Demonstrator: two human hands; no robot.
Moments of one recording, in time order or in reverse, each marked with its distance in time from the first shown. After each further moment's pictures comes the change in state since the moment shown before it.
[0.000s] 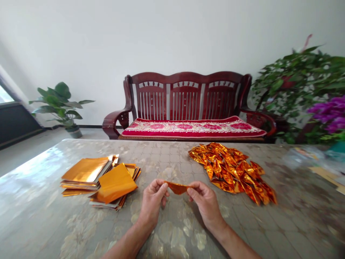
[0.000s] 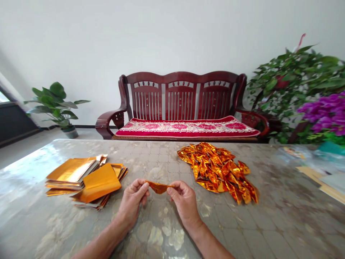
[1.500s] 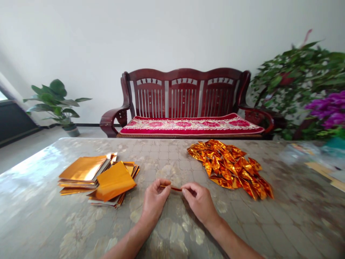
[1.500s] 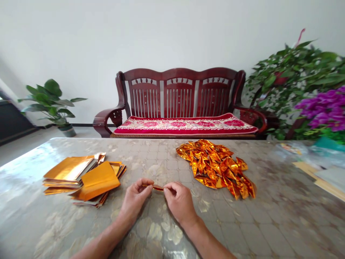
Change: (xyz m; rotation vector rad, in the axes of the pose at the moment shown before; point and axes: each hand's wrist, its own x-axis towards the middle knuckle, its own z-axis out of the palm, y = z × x) left_hand 0.002 -0.007 0.002 0.295 0.054 0.059; right_hand -0.004 -0.001 0.002 -0.540 -0.108 -0.204
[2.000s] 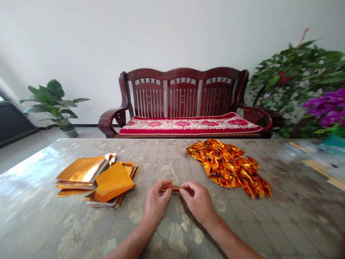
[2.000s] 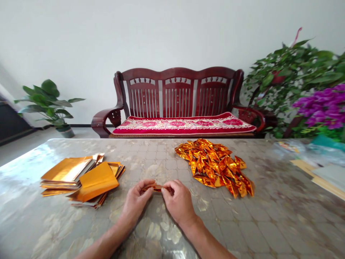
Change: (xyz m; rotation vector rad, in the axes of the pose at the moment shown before) left_hand -0.007 0.004 0.004 0.100 -0.046 -0.004; right_hand 0.001 -0.005 0.000 -0.113 0.032 -0.017
